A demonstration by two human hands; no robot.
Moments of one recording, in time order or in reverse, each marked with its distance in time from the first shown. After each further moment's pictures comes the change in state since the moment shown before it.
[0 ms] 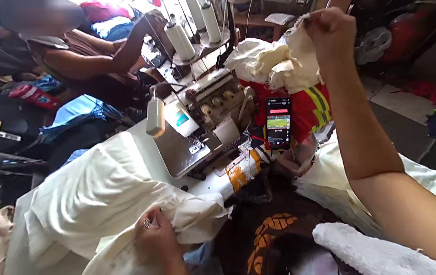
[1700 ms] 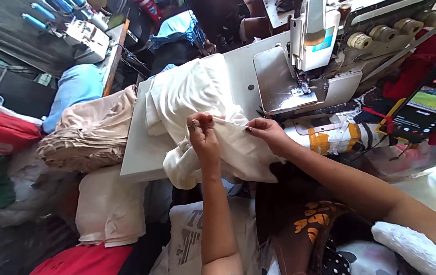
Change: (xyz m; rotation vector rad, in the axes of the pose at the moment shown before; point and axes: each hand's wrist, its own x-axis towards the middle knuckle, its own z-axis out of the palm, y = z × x) left_hand 0.068 0.012 -0.063 -0.630 0.075 0.165; right_hand -0.301 -0.152 0.253 1.045 -1.102 0.476
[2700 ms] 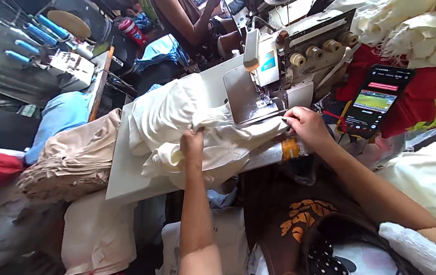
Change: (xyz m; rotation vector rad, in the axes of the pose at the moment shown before) left_hand 0.031 -0.040 0.035 0.674 -0.250 -0.558; right_hand -0.073 -0.066 -0.123 -0.871 0.436 -0.052
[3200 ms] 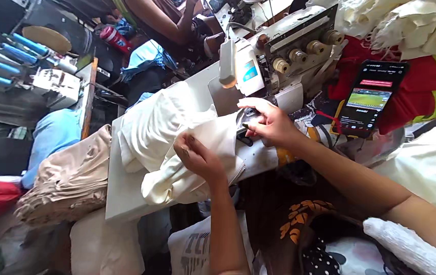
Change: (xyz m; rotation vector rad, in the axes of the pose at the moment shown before) left_hand -0.070 0.074 0.020 -0.306 0.578 0.485; right_hand 0.036 -0.049 0.022 0.590 -0.150 -0.147
